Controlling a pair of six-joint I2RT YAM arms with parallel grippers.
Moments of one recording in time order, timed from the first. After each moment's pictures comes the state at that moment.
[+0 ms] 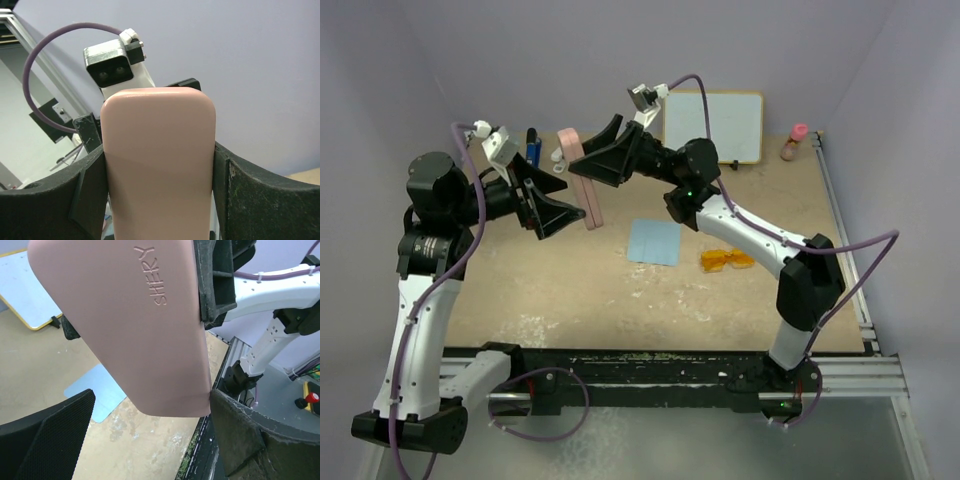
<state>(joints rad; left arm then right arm) -0.09 0.97 1.31 -0.45 0.98 -0.21 0.74 1.75 1.51 0.92 -0.70 1.13</state>
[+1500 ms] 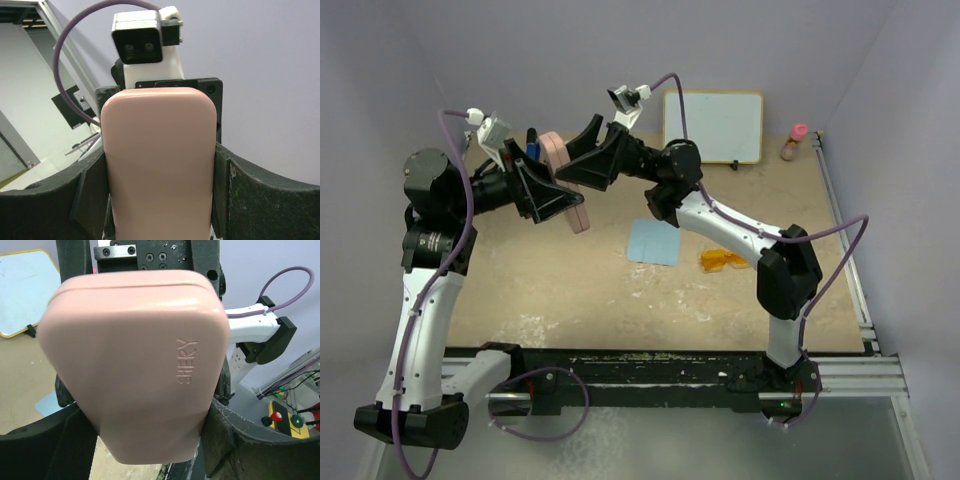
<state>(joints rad) -0.08 0.99 1.28 -0.22 1.06 -0.48 0.78 1.89 1.63 1.07 -0.74 1.22</state>
